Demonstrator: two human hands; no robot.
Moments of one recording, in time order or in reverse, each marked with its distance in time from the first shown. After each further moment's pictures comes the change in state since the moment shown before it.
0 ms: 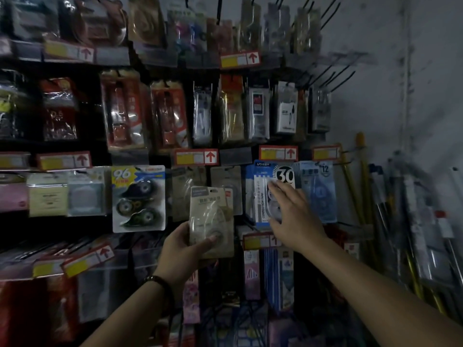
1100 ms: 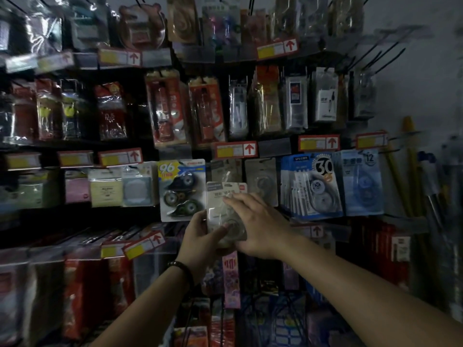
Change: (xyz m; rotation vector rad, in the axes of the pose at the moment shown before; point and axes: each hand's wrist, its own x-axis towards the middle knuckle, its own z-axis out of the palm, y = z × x) left_hand -0.013 0.019 -0.046 0.002 0.085 0.020; right_hand 0.006 -0.132 0.050 0.086 -0.163 -0.433
